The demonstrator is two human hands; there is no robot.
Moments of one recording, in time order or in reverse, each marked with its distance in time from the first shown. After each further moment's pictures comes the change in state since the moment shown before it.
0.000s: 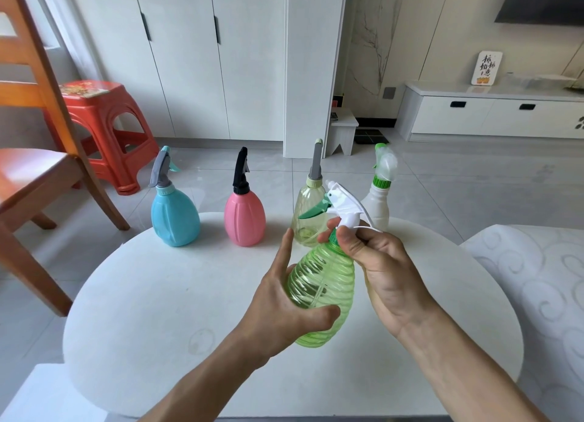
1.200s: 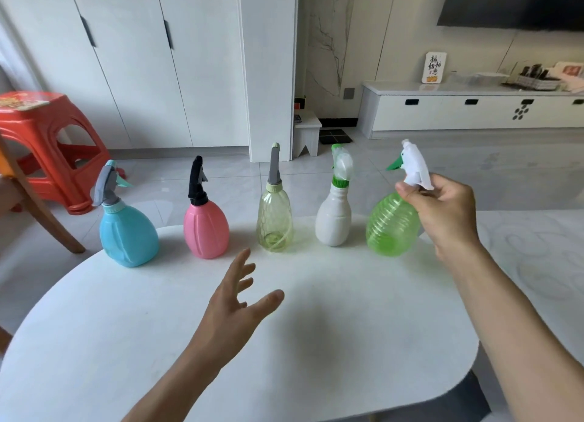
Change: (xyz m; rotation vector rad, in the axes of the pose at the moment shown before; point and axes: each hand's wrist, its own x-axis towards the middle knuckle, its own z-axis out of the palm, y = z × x) left_hand 0.012 -0.030 -0.016 0.179 0.149 -0.089; right_hand 0.042 -0.047 -0.139 -0.558 0.680 -0.161
